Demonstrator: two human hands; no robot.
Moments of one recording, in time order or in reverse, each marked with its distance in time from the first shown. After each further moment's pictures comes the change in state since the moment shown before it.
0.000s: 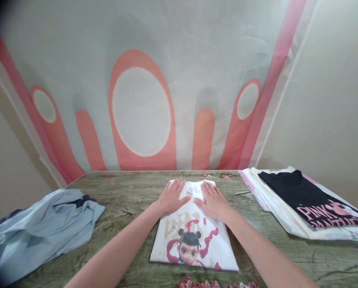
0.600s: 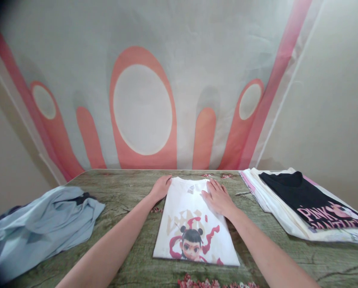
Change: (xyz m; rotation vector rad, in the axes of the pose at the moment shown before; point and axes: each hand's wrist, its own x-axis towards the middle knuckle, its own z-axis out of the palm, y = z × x) left_hand 0.019 -0.061 0.006 -0.420 0.256 -0.273; right_hand 0.006 0.021 0.003 -0.014 0.048 0.154
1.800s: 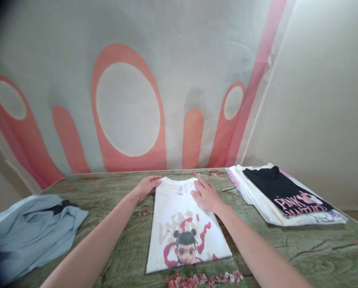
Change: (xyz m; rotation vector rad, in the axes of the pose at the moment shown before) left_hand 0.003 -0.001 -0.014 -0.925 -0.201 -0.357; right_hand -0.004 -0.004 -0.015 0.111 0.009 -0.063
